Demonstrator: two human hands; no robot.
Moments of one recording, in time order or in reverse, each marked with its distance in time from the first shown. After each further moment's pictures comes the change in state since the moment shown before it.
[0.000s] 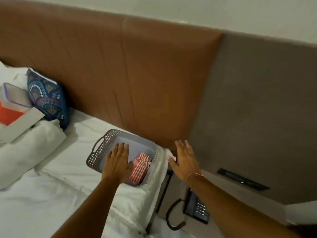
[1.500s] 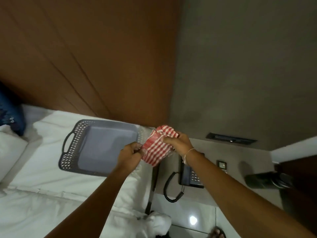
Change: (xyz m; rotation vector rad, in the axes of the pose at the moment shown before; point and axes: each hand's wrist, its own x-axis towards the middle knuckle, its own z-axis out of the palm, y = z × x) left_hand 0.034 0.091 0.056 -0.853 -0.266 -0.081; right_hand 0.012 0.062 0.048 1.330 -0.068 0.659
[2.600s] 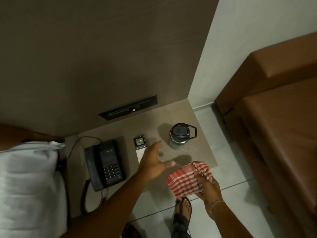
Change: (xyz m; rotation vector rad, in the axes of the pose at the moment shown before) left_hand -0.041 0.068 0.530 0.317 -0.601 0.203; right_hand -0.139 0.331 -0.431 0.655 0.686 0.297
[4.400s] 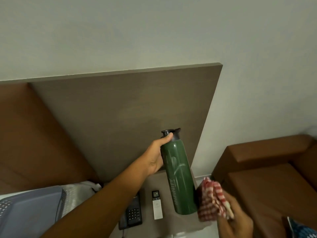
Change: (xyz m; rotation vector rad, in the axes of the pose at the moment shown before) left_hand -0.259 0.295 -0.252 -0.951 -0.154 0.200; right_hand -0.402 -0.196 0.027 -0.480 0.072 -1.395
